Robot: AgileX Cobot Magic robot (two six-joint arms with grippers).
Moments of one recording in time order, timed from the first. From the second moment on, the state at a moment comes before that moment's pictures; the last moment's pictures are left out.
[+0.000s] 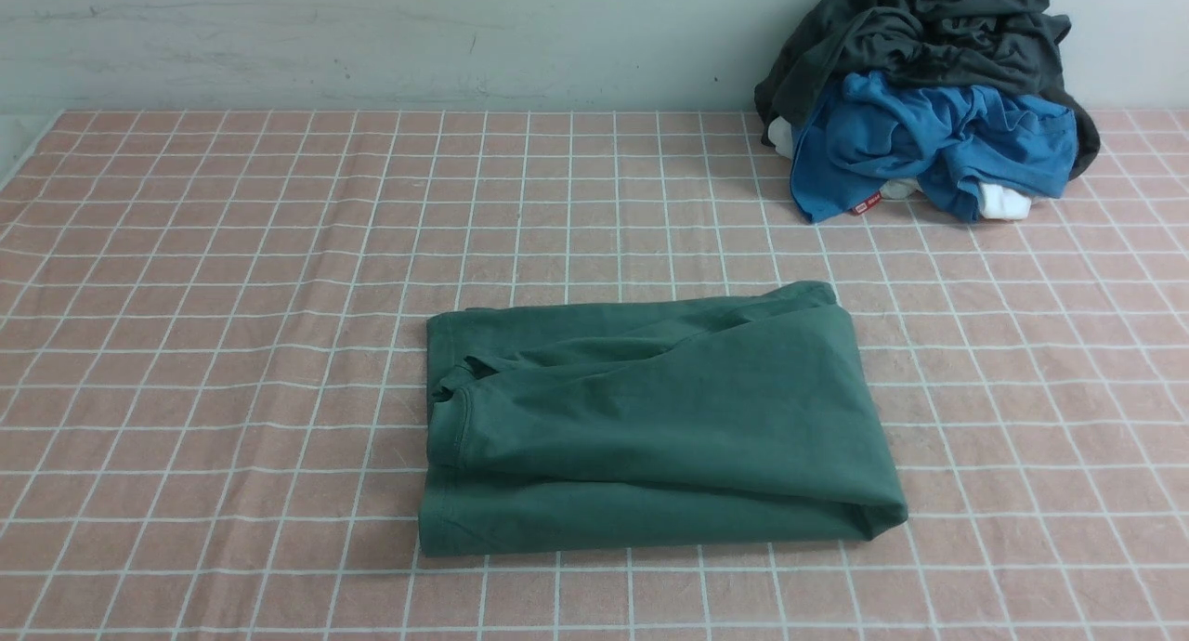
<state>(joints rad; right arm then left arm) 0.32 0.43 -0.82 0.39 0.50 -0.53 -0.14 0.10 -0.48 -0.15 0.86 0.18</state>
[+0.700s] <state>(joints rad) 0.32 0.43 -0.81 0.39 0.50 -0.53 -0.14 0.10 -0.48 -0.15 0.86 0.18</state>
